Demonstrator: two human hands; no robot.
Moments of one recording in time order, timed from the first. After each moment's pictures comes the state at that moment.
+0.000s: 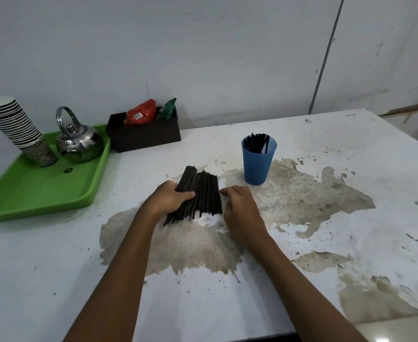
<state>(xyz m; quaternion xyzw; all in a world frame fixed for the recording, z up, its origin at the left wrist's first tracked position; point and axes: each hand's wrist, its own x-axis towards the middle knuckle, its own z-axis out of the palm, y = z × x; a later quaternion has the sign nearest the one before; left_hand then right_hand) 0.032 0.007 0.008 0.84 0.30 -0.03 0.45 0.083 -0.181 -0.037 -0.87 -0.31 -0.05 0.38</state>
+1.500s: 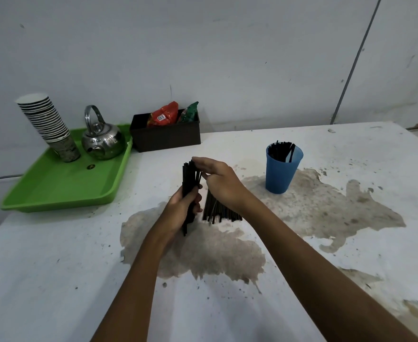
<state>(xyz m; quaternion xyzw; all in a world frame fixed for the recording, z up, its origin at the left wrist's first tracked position) 0.001 0.005 -0.015 0.65 0.19 0.14 0.72 0.095 -0.093 0.034 -0.71 -0.33 0.22 0.58</state>
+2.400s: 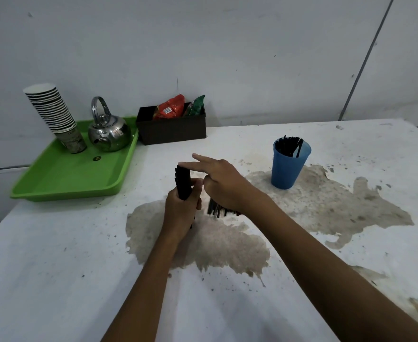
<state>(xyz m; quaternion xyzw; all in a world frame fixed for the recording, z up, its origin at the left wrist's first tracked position) -0.009 -0.008 -0.018 0.70 0.29 0.26 0.59 0.077 -0.102 0.052 -0.79 -0.50 0.12 0.33</state>
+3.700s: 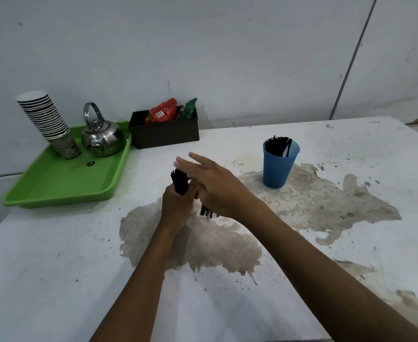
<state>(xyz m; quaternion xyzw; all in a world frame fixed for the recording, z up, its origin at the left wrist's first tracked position) 0.007 -0.010 -0.010 0.76 0.28 0.28 0.52 0.071 -0.118 0.049 -0.77 -0.56 0.01 0.30</state>
